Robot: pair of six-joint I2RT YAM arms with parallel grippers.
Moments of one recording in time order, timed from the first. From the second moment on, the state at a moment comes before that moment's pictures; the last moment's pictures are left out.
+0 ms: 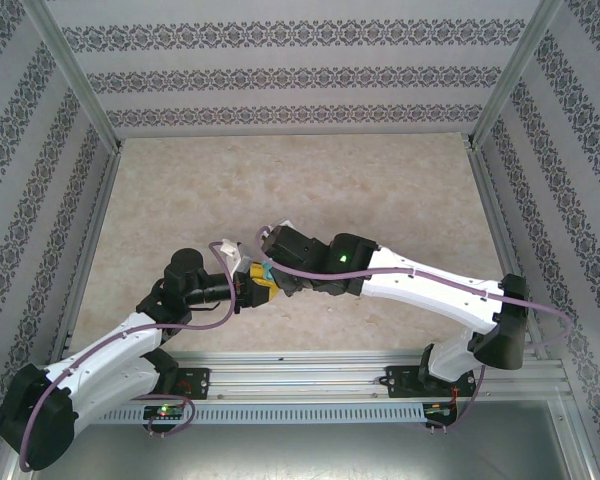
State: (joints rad) left arm -0.54 0.87 0.37 0.28 0.74 -0.21; right arm 1.16 1.51 1.48 -0.99 0.26 0.48
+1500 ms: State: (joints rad) left arm -0.54 0.86 0.43 0.27 0.78 -0.20; right arm 0.95 1.17 1.38 -0.88 0.05 0.63
